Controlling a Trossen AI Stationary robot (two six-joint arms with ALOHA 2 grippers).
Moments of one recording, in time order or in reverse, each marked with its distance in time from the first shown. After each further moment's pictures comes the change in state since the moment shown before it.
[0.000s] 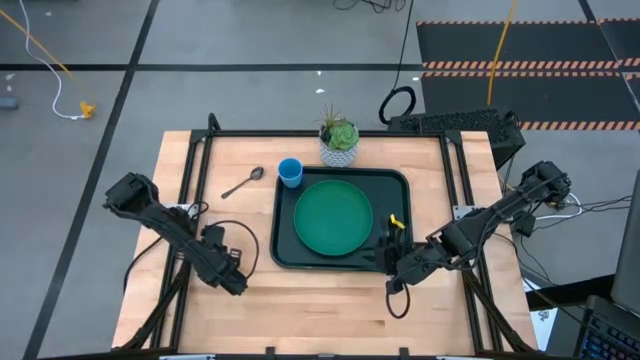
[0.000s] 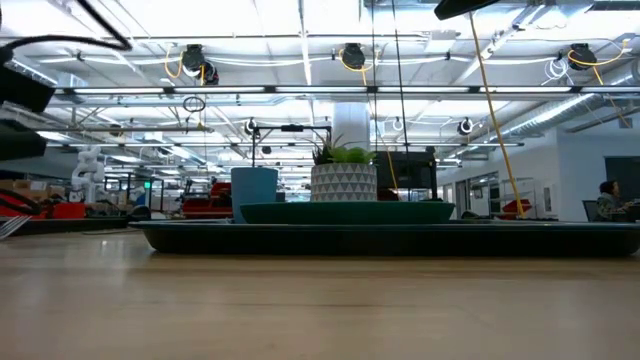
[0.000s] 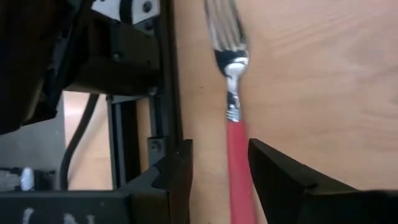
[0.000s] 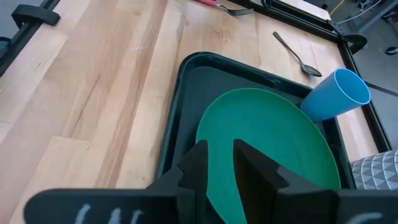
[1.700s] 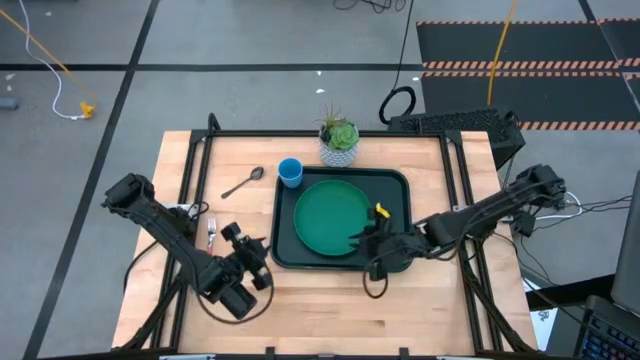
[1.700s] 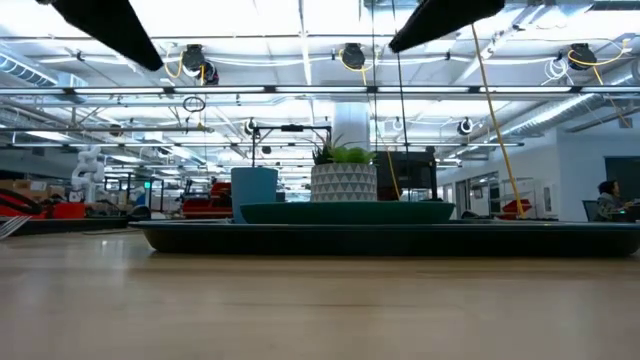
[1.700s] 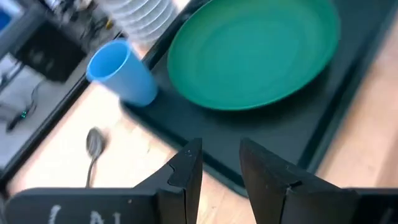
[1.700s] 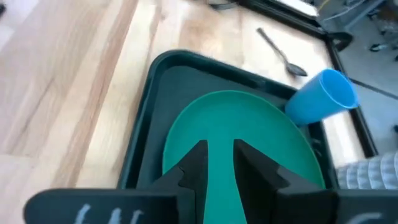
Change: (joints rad) left arm -0.043 -0.001 0.361 0.191 -0.879 0.906; right arm -0.136 0.069 0.000 0.100 -0.046 -0.099
